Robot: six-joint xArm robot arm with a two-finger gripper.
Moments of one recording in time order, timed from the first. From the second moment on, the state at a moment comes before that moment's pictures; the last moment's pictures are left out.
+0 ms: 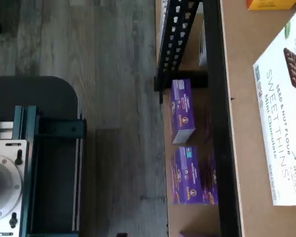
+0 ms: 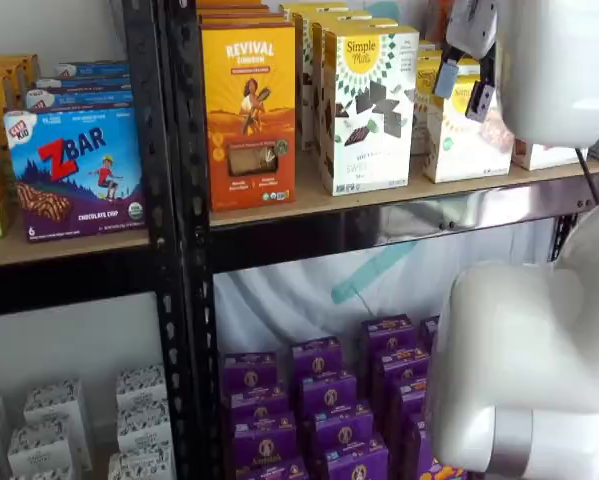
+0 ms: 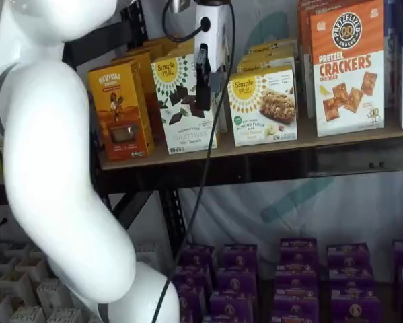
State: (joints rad) arm -0.44 -0.42 -1.38 0.28 1.85 -1.93
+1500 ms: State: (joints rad) arm -0.51 -0.26 -1.48 0.41 1.67 -1.98
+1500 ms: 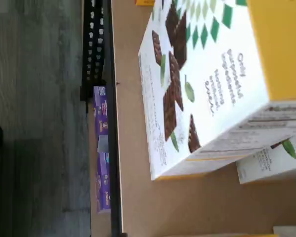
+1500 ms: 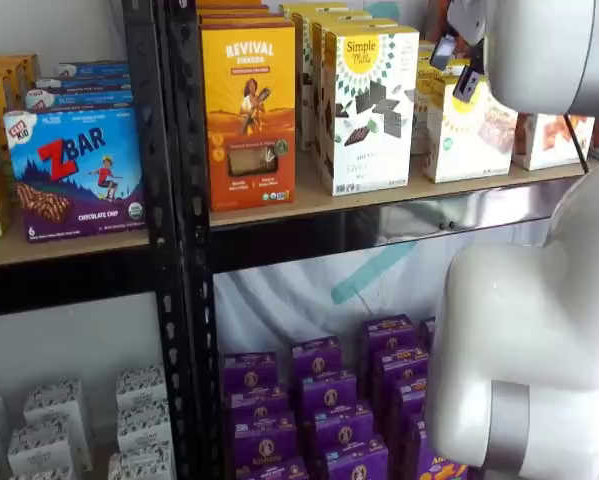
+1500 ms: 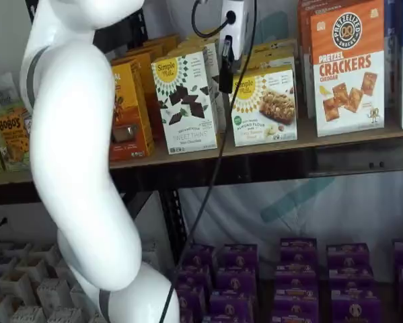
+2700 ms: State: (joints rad) arm -0.48 -0.16 -1.60 0.28 1.78 -1.99
